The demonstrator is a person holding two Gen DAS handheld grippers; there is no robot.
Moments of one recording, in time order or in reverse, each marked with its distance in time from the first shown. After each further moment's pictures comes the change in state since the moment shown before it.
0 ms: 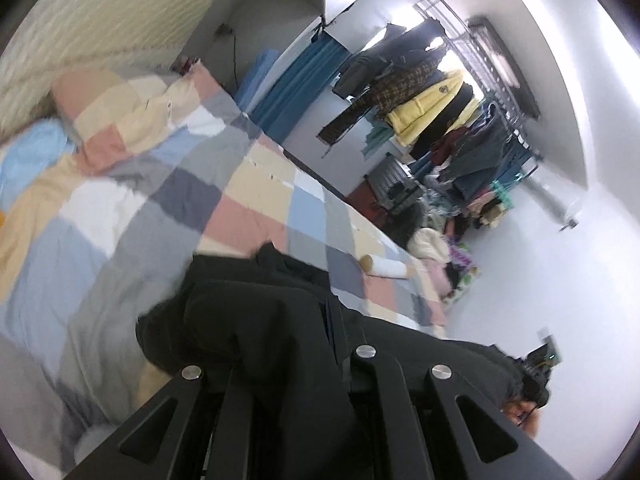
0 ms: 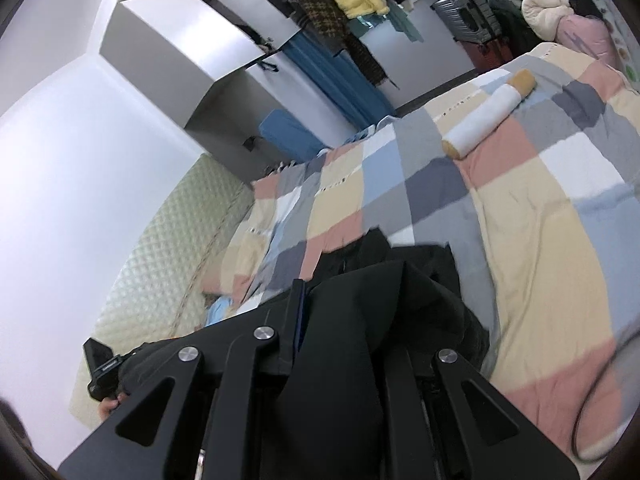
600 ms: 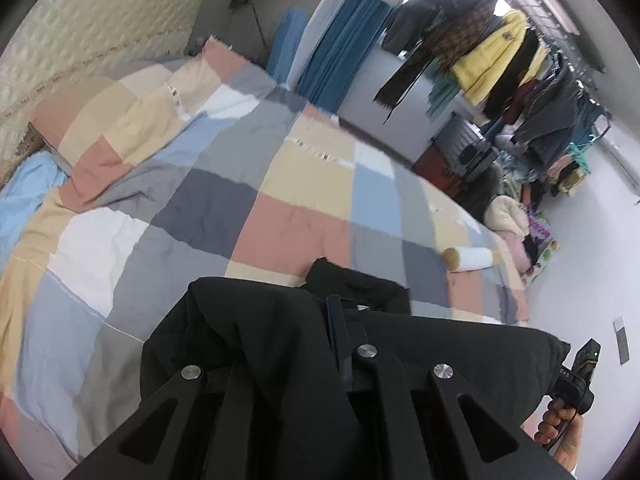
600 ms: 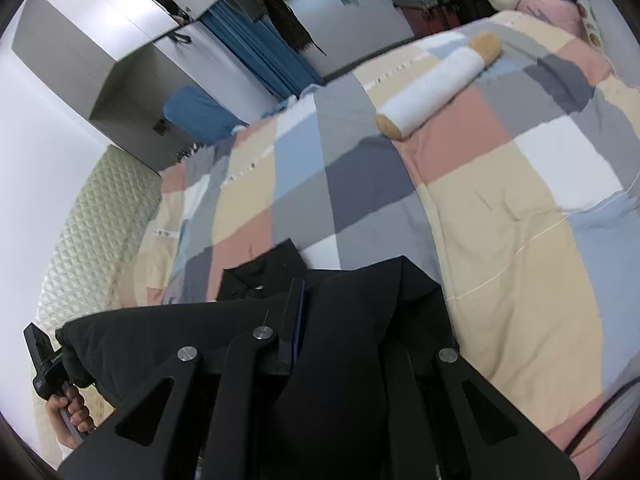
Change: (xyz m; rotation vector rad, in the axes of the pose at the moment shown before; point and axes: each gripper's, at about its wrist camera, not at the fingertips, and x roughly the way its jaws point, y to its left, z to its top) left arm 0.193 0.012 0.072 0.040 0.153 0.264; right arm 0.149 -0.083 0.064 0.068 0.138 -0.274
